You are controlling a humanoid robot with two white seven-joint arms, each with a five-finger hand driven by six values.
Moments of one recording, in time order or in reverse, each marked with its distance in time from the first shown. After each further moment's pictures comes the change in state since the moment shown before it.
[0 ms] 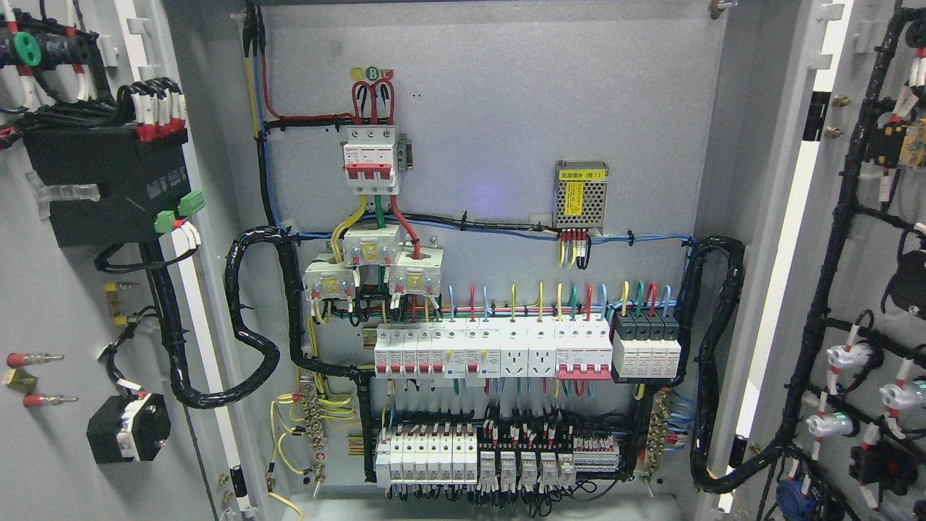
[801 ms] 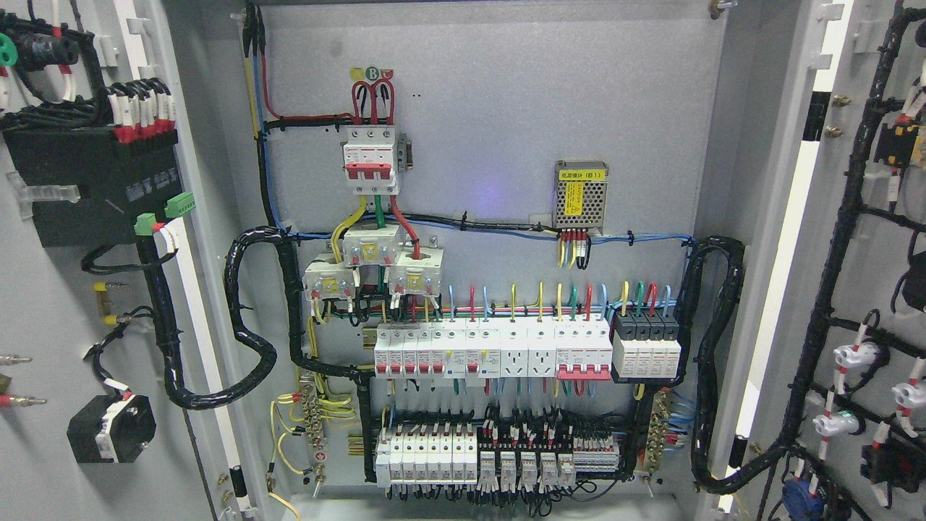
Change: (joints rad) left arm 0.002 0.019 0.083 0.028 0.057 0.000 -0.005; right arm 0.029 -0.012 -0.042 0.014 -0.058 0.010 -0.005
